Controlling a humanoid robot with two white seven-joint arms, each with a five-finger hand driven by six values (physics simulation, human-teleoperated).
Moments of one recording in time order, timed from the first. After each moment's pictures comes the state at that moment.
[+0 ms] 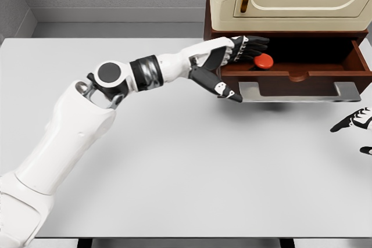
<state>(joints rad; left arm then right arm) -0.72 0.17 -0.63 -1.43 0.46 0.17 -0.61 0.37 -1.05 -0.34 -1.76 0.02 -0.61 0.61</state>
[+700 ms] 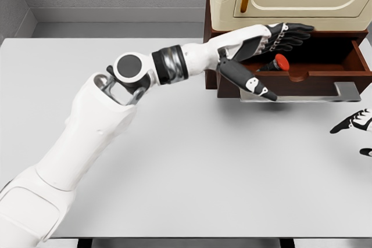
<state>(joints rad) -0.75 0.10 -0.62 -1.52 0.42 0.17 -0.61 0.38 -1.05 -0.34 -1.76 0.02 -0.61 0.61</state>
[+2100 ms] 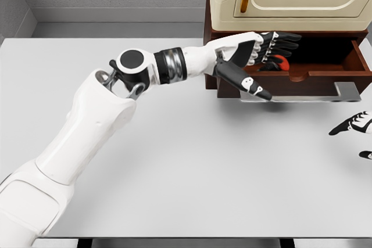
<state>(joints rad) -0.79 0.09 -0.64 -1.41 0.55 0.33 -0.61 0.38 -1.05 -0.33 -1.76 0.03 -0.61 0.61</state>
